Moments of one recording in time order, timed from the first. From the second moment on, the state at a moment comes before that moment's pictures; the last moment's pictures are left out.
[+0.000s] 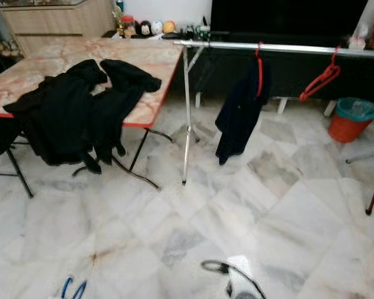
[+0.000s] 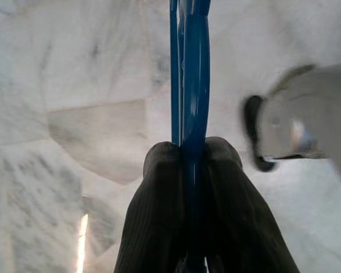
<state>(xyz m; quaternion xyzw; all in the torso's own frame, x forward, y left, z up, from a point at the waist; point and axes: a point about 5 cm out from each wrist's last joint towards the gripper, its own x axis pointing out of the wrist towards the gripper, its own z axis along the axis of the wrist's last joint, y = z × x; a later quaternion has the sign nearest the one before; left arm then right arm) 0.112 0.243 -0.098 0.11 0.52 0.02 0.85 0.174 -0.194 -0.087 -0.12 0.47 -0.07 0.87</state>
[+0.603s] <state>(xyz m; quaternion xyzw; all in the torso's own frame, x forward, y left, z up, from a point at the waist) 0.114 0.249 -0.096 0.11 0.51 0.03 0.85 0.168 -0.179 -0.092 -0.10 0.48 -0.05 0.87</state>
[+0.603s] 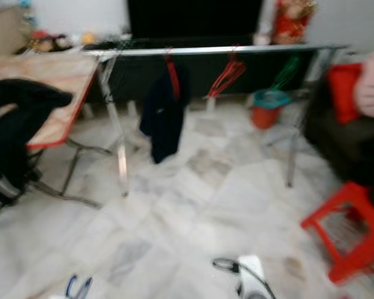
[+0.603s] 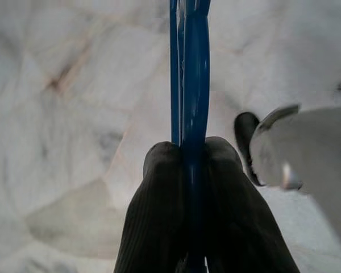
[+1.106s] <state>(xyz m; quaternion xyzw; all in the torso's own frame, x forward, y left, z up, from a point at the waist) 0.113 0.247 -0.097 0.10 0.51 0.03 0.85 0.174 -0.181 -0.089 -0.11 0.47 -0.05 0.87</state>
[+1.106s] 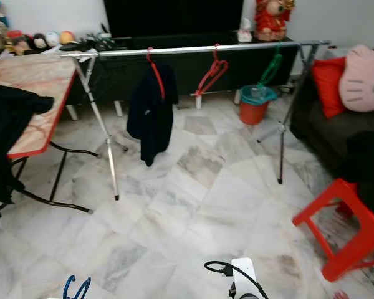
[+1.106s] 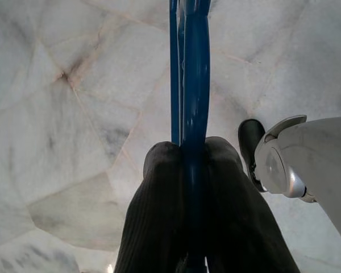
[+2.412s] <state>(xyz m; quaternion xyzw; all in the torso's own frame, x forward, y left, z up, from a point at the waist) 0.112 0.250 -0.096 0.10 0.51 0.03 0.85 0.179 -0.176 -0.087 -0.11 0.47 -0.04 0.88</state>
